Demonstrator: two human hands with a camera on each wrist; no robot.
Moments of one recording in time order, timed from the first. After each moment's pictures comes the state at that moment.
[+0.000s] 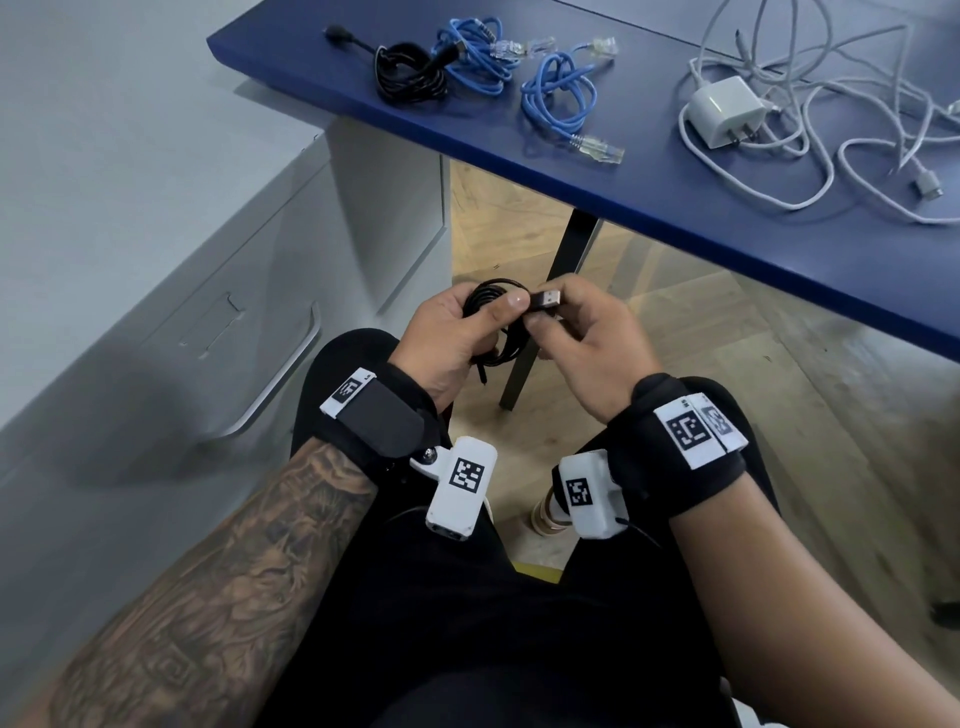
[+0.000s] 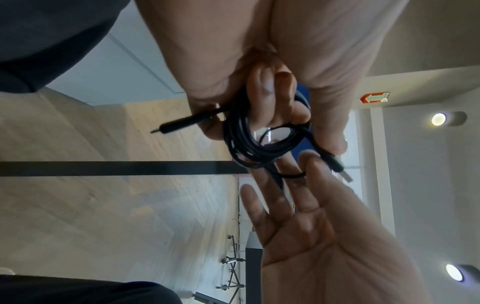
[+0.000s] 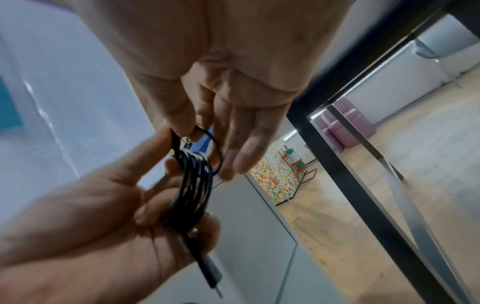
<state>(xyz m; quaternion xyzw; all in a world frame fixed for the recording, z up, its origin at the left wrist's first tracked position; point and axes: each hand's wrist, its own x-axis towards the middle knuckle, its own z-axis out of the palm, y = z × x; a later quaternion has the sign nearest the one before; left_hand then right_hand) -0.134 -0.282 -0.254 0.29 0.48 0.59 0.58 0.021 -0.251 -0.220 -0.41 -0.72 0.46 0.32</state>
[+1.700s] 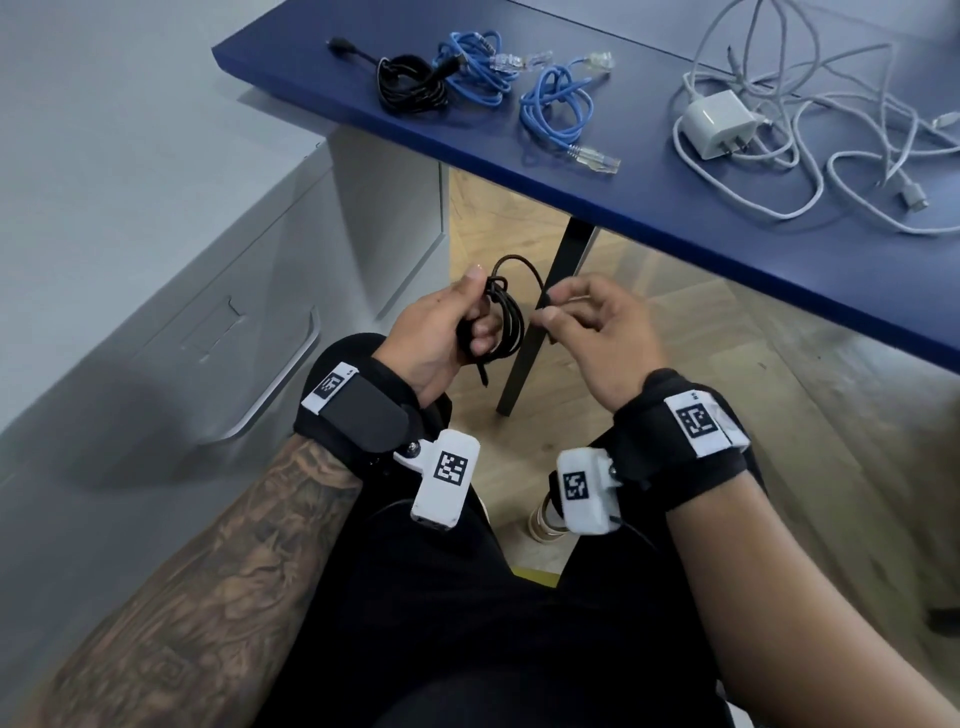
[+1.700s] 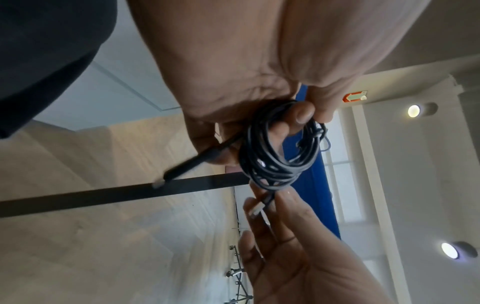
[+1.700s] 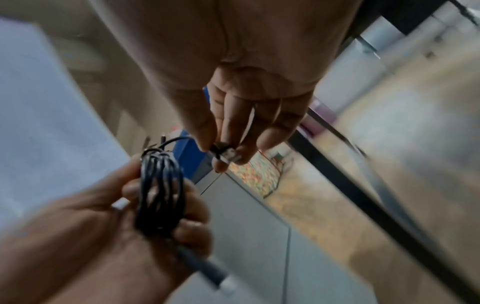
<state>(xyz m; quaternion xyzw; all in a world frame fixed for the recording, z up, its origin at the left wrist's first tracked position) -0.143 -0.283 -0.235 0.28 0.48 0.55 0.62 0.026 -0.242 -0.217 -0.50 -0.65 0.48 0.33</state>
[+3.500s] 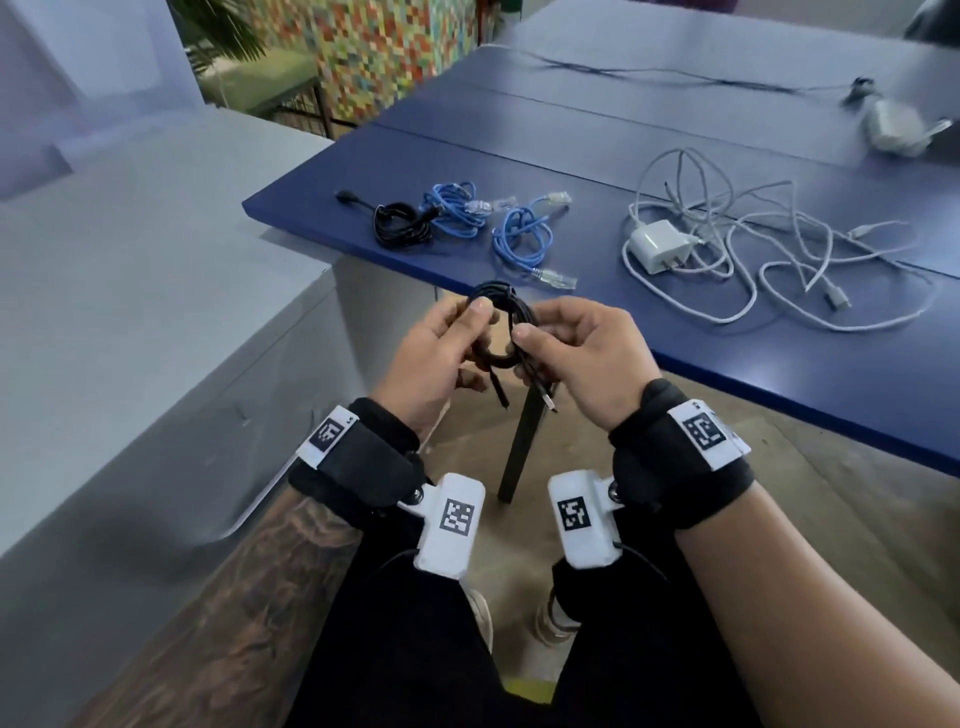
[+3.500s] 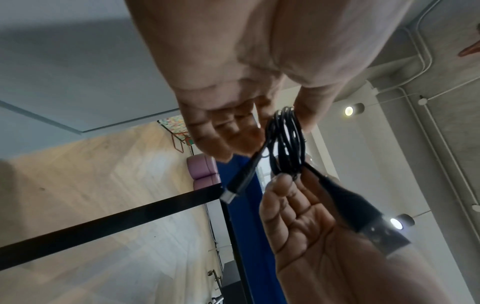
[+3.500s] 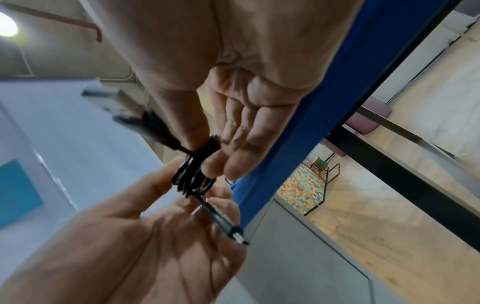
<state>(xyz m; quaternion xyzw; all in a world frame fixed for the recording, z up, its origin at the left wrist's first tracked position) -0.137 -0.252 -0.175 0.40 0.53 0.59 0.47 0.018 -0.210 -0.151 -0.39 -0.65 0.55 0.36</state>
